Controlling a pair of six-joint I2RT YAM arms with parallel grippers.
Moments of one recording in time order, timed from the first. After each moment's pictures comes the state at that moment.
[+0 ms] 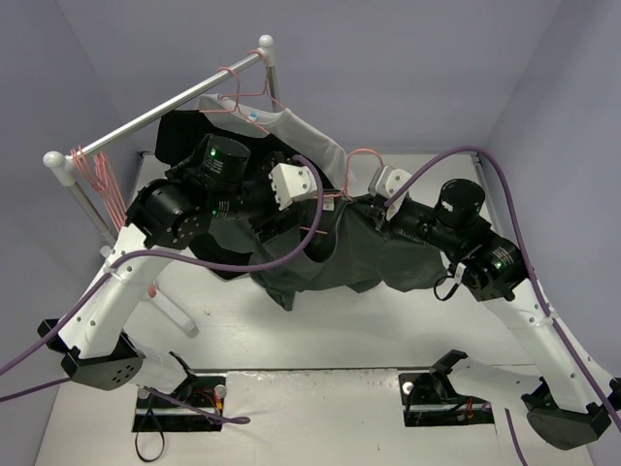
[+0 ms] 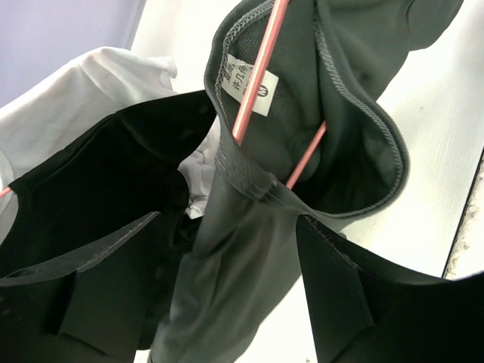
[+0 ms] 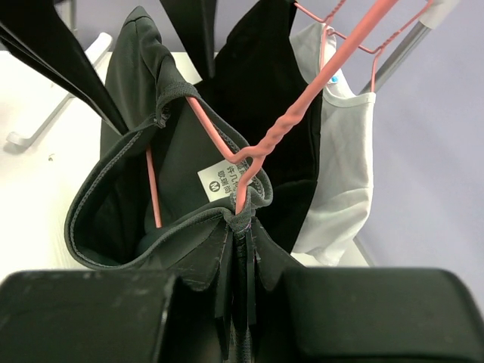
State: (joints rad) left arm -0.75 1.41 1.97 -1.10 0.25 0.54; right arm 0.62 1.01 1.31 -0.41 -0.39 -0.44
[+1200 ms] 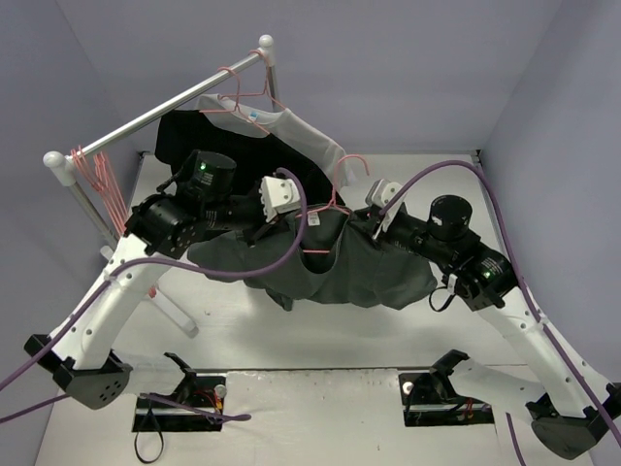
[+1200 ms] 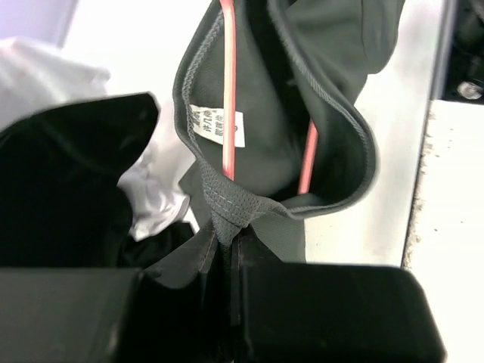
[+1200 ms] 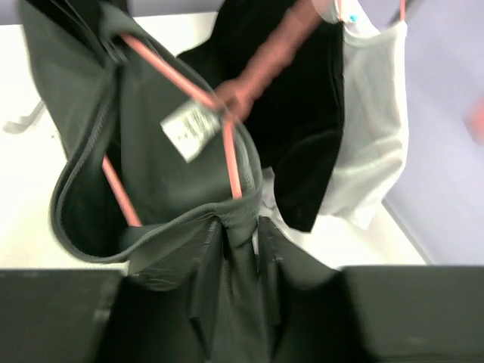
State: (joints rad) left arm -0.63 1.31 1.69 -0.96 0.52 0.53; right arm 0.62 0.95 1.14 -0.36 -0.34 -0.38
